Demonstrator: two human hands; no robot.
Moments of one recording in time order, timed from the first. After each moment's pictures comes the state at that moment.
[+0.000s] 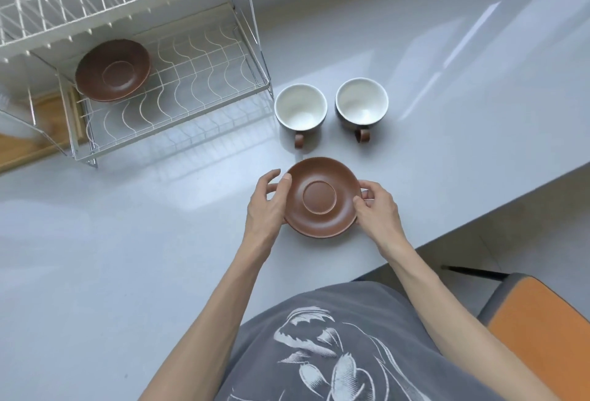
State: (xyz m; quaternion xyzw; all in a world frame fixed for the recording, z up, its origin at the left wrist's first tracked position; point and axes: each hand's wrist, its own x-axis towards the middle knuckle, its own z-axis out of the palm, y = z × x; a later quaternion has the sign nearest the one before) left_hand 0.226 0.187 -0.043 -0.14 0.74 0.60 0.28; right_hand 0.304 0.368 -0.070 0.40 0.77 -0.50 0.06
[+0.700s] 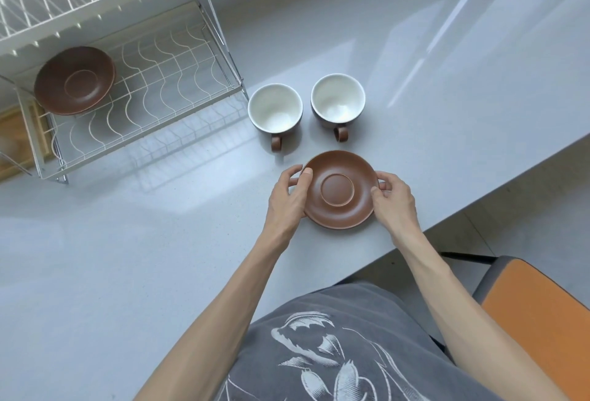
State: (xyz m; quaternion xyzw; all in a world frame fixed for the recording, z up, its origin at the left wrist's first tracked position) left_hand 0.227 0.251 -0.053 -0.09 0.73 0.59 0.35; right_hand 0.313 0.422 -0.077 0.46 0.75 -0.46 0.02
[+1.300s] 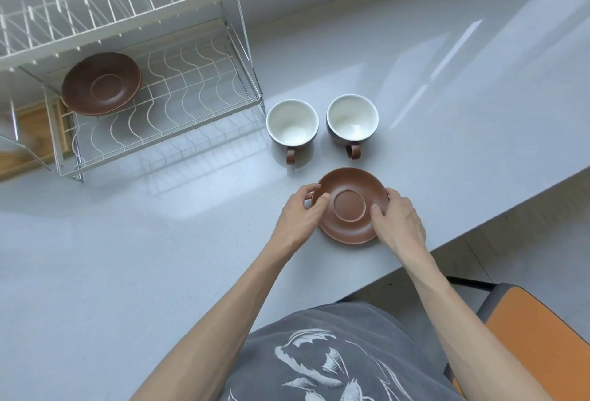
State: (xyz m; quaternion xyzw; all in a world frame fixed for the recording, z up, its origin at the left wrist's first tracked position) left_hand 0.224 0.239 -0.050 0.00 0.77 0.51 0.38; right_hand 0.306 0.407 -0.060 0.42 0.86 -0.27 0.13
